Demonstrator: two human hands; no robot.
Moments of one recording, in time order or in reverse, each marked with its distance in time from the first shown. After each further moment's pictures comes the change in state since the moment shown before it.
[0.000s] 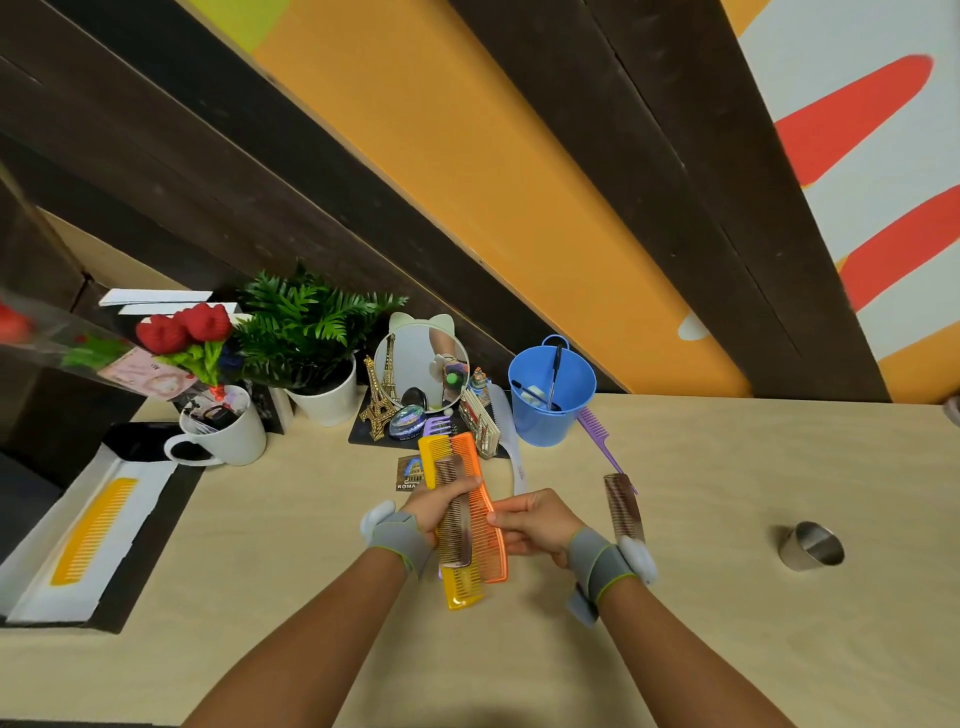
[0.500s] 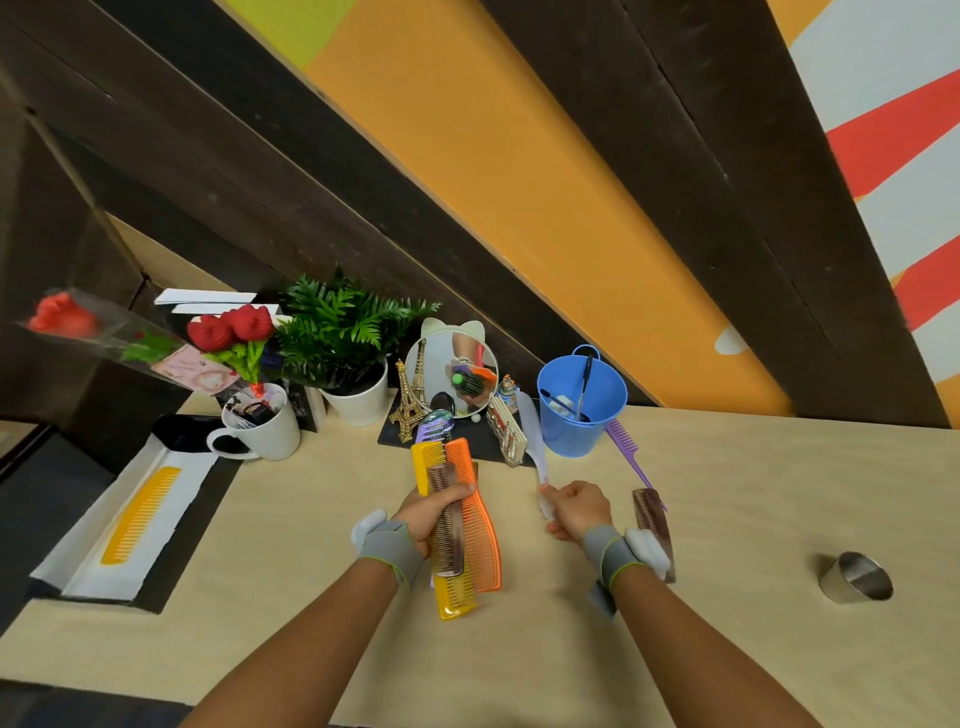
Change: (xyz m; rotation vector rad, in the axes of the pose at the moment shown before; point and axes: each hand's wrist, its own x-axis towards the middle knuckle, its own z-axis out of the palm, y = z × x) left_hand -0.015 0.006 -0.033 -0.005 0.055 0.054; right_hand 0.031 -0.006 -0.016 -0.174 0.496 0.018
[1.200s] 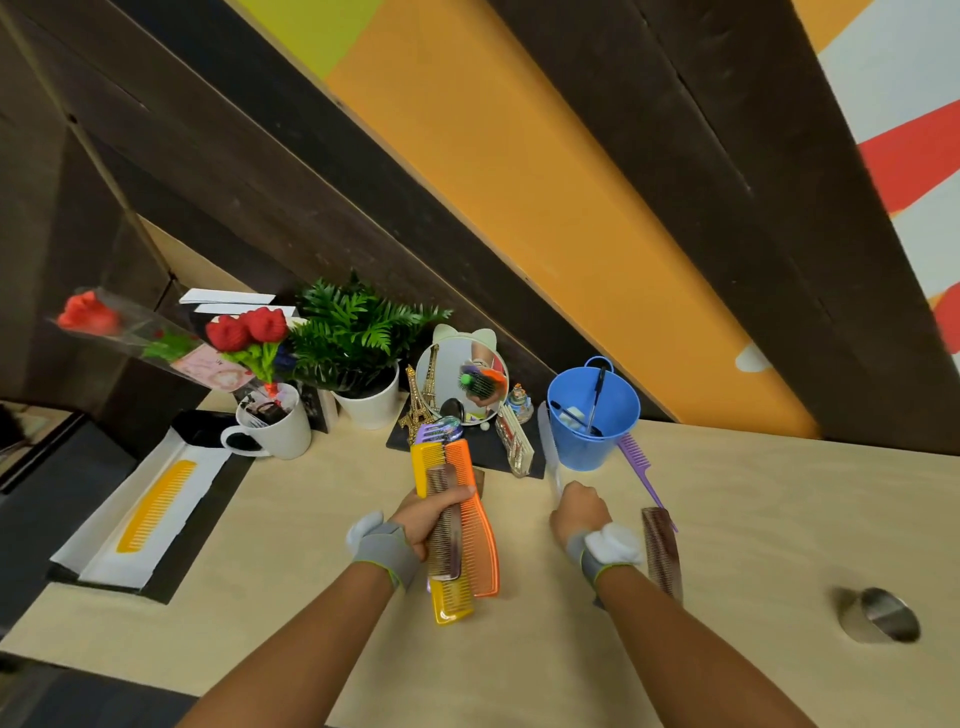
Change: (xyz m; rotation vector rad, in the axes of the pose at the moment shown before) left_hand -0.006 0.008 0.003 -0.031 0.054 0.025; right_hand 0.006 -0.015 0.004 -0.789 0.090 -0.201
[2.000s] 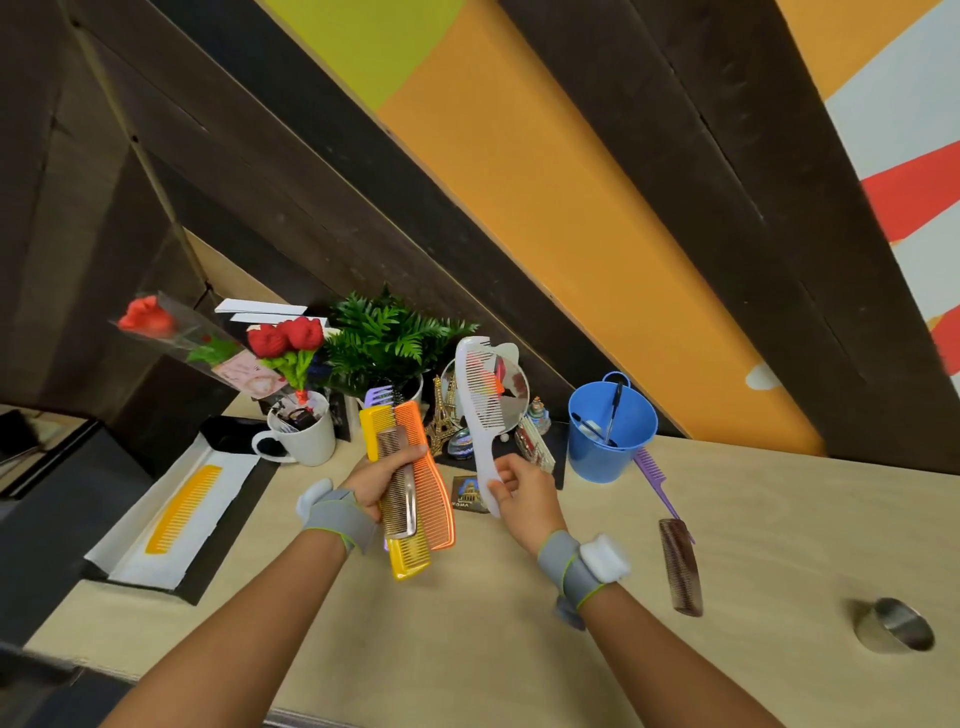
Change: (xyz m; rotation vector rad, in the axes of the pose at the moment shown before) left_hand -0.022 0.062 -0.073 -0.049 0.026 0.144; right_hand -0.062 -0.081 -0.006 0.590 0.091 -0.477
